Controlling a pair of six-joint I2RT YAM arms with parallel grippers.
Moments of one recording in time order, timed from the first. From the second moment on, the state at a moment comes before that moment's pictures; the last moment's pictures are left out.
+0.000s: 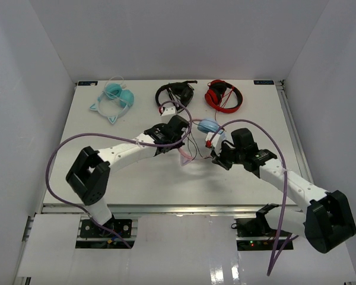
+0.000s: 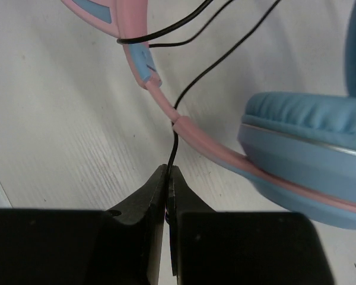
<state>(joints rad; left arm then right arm) -0.81 1.67 1.23 -0.40 -0.45 -0.79 0.50 1.13 0.67 -0.31 -0.46 -0.55</state>
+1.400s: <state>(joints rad) -0.80 1.29 1.08 -0.43 -0.10 -0.34 0.36 0.83 0.67 -0.48 -0.28 -0.68</state>
